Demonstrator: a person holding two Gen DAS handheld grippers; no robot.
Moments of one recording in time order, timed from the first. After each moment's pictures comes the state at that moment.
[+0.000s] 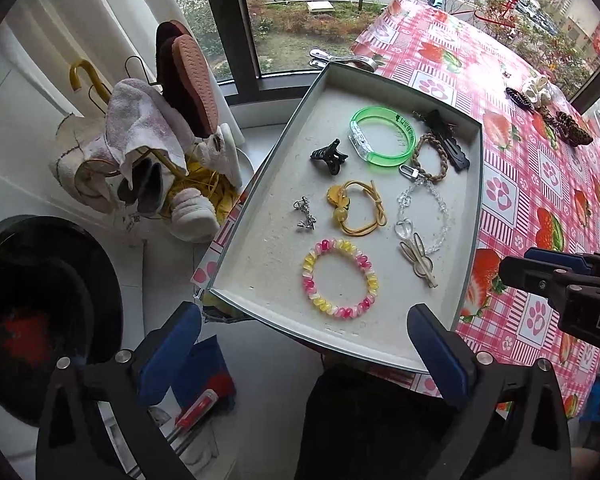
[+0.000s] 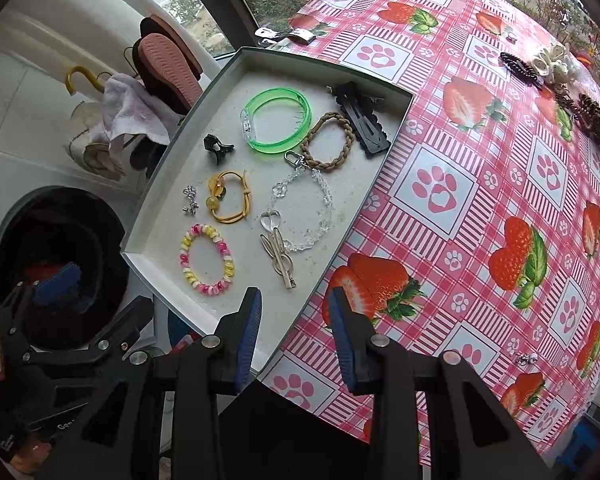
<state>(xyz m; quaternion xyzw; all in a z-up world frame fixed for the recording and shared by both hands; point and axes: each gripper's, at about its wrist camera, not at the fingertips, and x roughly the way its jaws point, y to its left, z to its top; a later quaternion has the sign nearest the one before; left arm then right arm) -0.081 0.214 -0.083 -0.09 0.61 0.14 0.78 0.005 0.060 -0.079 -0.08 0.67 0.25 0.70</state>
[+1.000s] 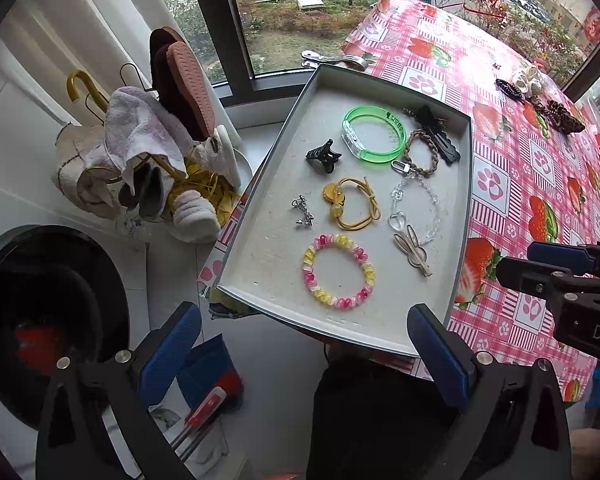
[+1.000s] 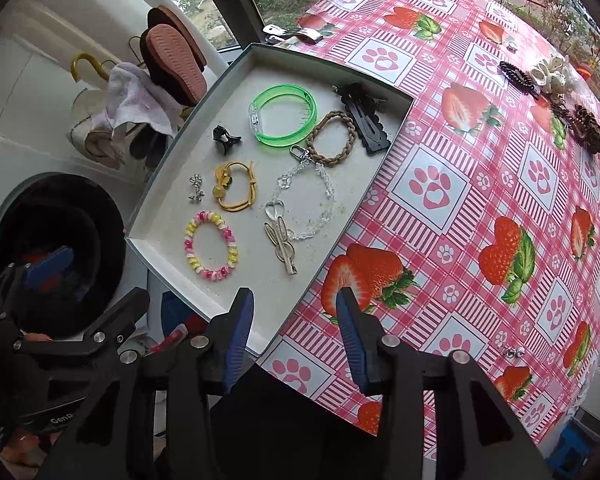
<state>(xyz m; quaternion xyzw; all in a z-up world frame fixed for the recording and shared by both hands) -0.085 0.212 -0.070 -0.08 0.62 0.12 0.77 -0.004 0.063 -0.065 -0.10 0.67 0.25 0.69</state>
